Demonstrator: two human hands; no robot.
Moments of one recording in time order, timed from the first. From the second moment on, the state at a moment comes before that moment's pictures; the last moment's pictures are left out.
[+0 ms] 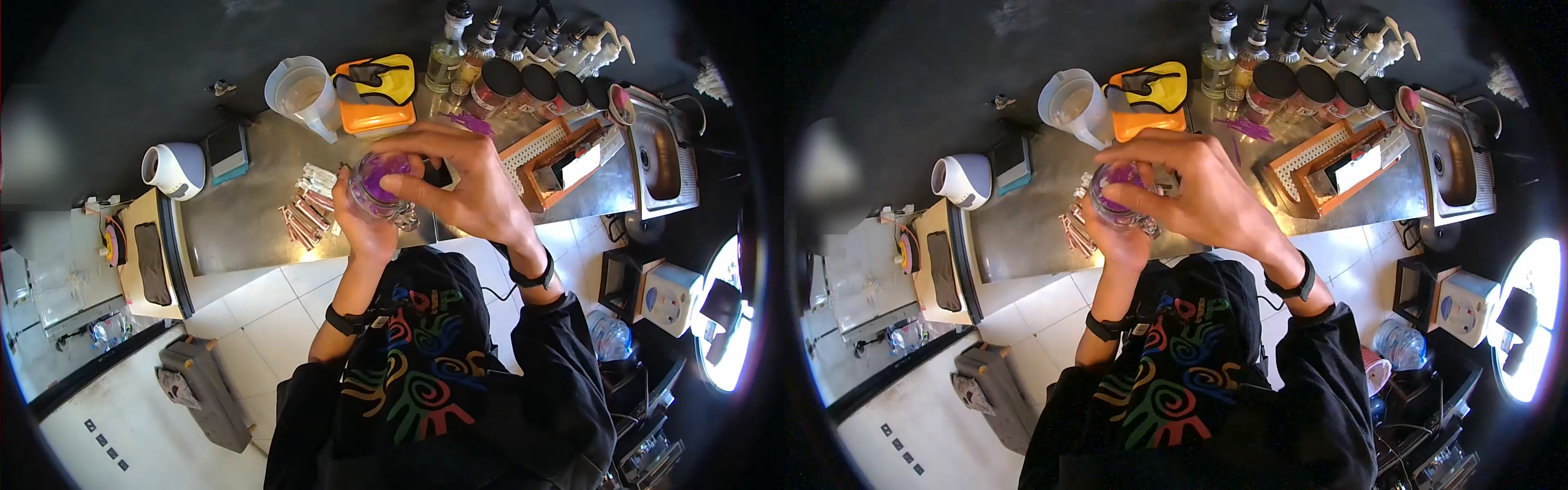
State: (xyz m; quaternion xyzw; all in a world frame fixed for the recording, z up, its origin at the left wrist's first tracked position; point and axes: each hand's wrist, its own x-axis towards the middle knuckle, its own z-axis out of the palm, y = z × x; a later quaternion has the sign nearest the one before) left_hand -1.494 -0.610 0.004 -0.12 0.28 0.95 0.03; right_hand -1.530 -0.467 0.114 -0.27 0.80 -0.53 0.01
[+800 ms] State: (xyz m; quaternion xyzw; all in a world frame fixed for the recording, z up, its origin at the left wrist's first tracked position) left_hand -1.482 -0.621 -0.015 -0.17 0.26 0.94 0.11; right_hand -1.533 -0.460 0.125 -0.28 0.81 -0.50 -0.11
